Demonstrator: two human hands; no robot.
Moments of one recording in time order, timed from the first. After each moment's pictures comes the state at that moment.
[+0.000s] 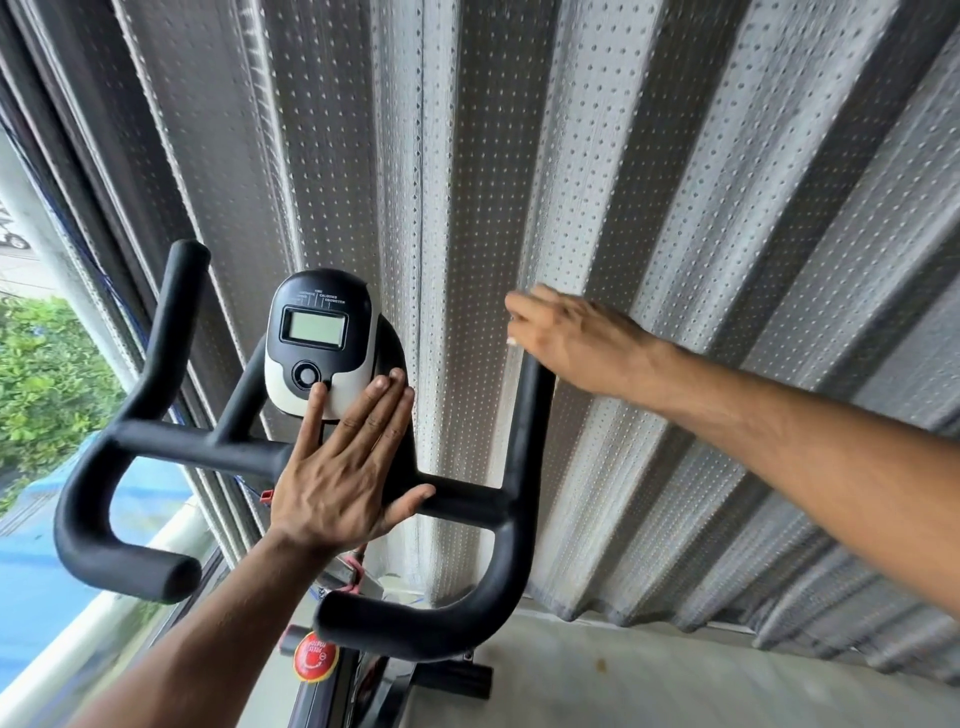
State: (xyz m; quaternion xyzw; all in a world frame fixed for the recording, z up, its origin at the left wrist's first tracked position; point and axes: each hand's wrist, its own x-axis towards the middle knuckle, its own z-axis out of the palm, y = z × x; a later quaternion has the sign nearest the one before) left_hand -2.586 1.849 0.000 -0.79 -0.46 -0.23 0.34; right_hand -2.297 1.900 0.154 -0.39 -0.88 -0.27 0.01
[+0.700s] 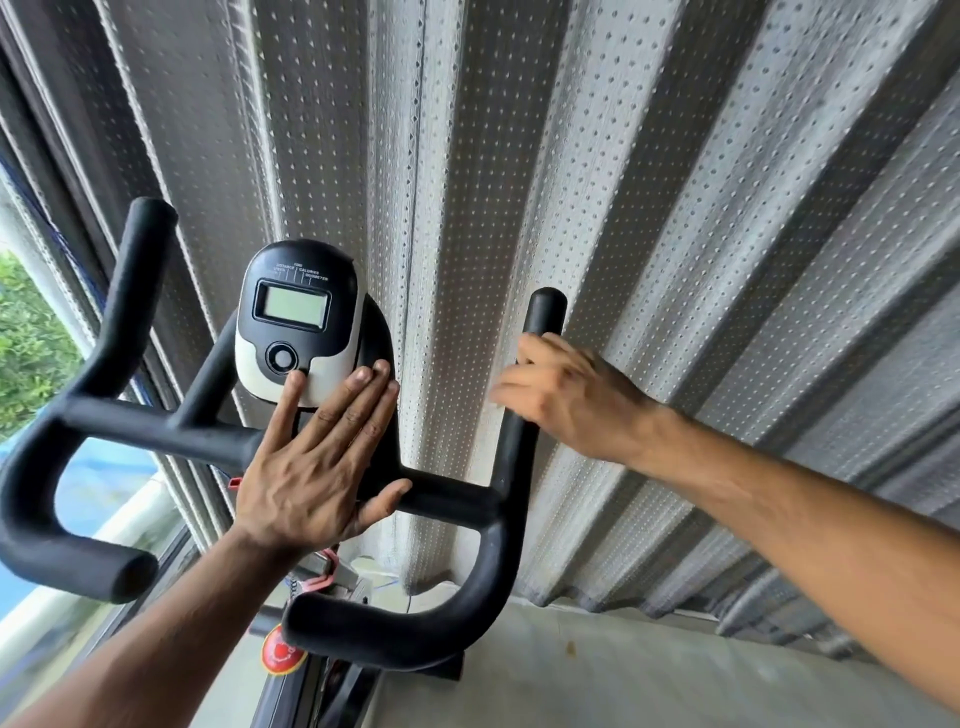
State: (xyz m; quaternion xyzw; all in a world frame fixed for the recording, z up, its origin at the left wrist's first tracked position) left_hand -2.591 1.854 -0.006 -0.79 -0.42 -0.28 0.34; right_hand -2.297 1.878 0.107 -0.32 -0.91 -0.26 0.03
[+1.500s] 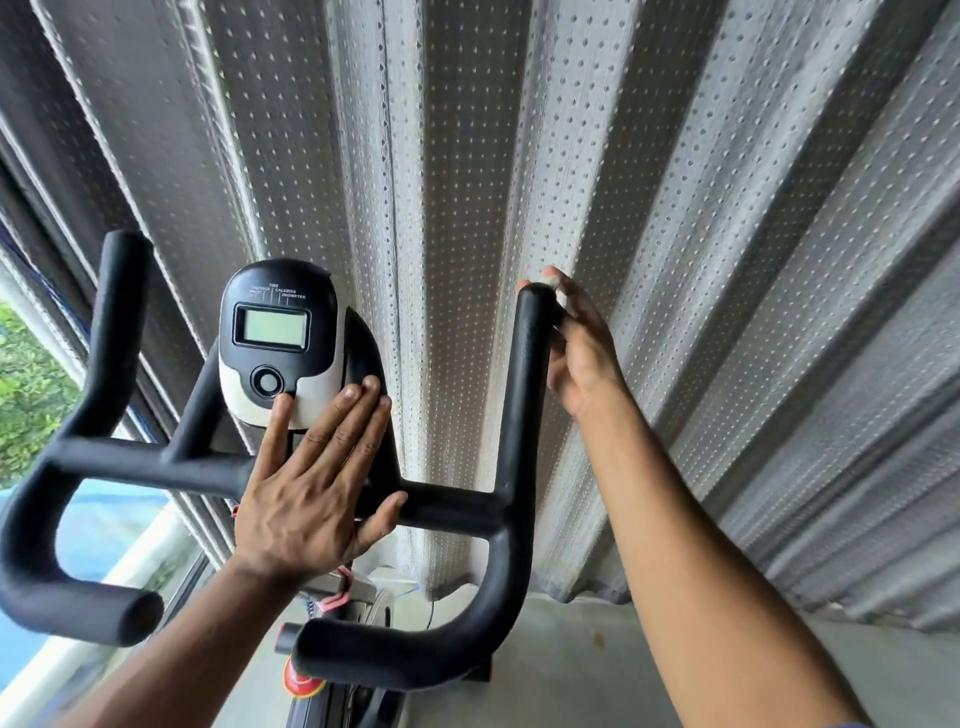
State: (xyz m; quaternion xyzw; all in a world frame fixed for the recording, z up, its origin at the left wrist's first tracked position) left_hand -2.593 1.854 -0.005 -0.79 -0.42 -0.29 0.33; right_hand -2.295 1.951 0.069 -0.34 -0.34 0.54 0.69
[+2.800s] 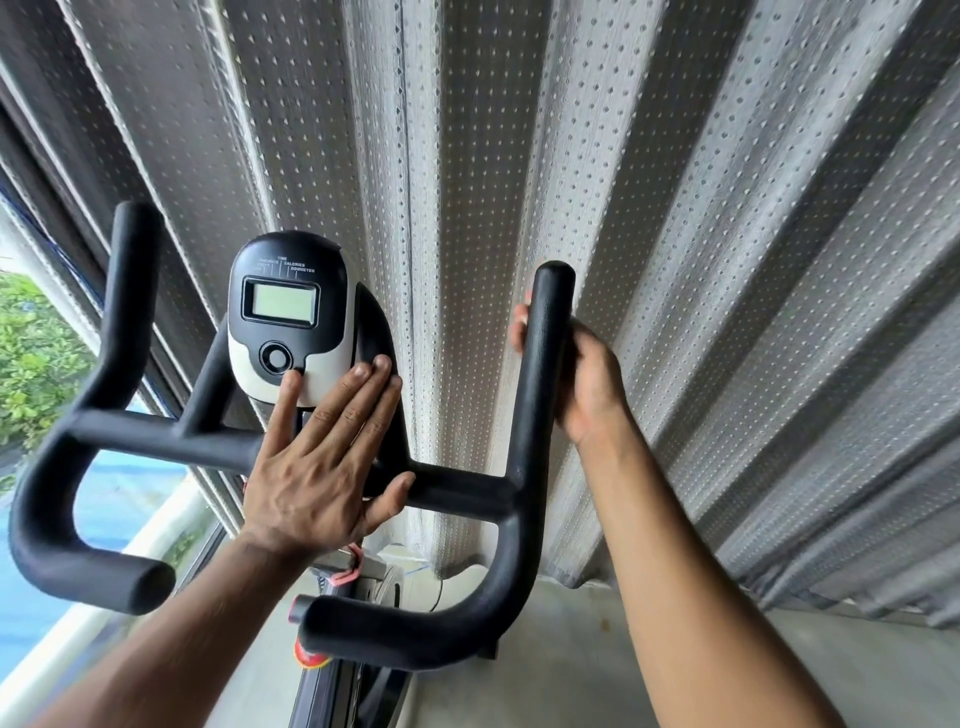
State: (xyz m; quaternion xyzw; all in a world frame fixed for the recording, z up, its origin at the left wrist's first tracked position) left_hand -2.597 1.857 -0.006 -0.79 -0.42 -0.28 0.33; right_hand -2.316 1.927 0.039 -0.23 -0.28 0.66 0.66
